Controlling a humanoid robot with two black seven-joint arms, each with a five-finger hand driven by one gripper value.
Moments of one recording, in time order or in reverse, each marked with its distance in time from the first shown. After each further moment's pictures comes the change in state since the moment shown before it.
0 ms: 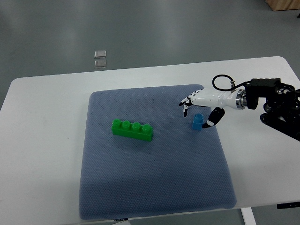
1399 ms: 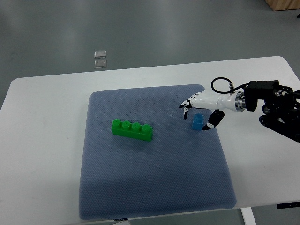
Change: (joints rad) left arm 0.000 0.000 0.000 0.000 0.000 0.000 -0.001; right arm 0.000 0.006 -0.012 -0.011 -0.006 -0.002 -0.007
